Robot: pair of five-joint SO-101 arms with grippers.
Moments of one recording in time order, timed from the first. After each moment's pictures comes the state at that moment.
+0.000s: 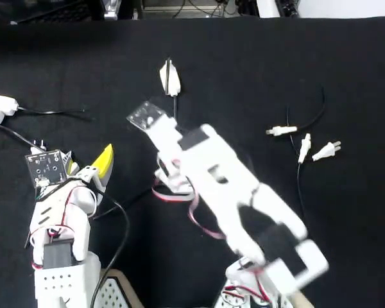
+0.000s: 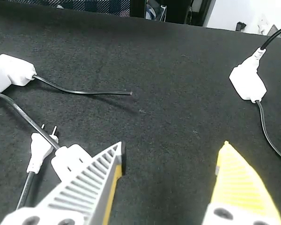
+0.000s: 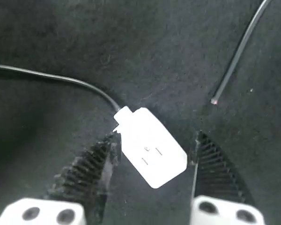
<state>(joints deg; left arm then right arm) -11.4 -103.4 95.9 37.8 4.2 -32.3 1.2 21.8 68.9 16.2</state>
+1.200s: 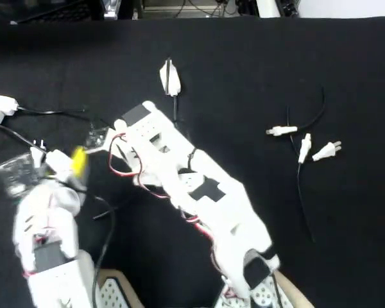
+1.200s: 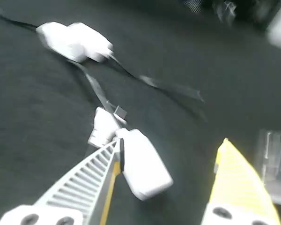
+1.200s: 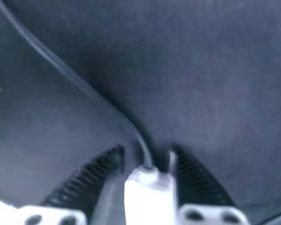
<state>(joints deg) -26.7 -103.3 95.9 40.3 8.9 -38.8 43.4 -22.8 94.4 44.2</state>
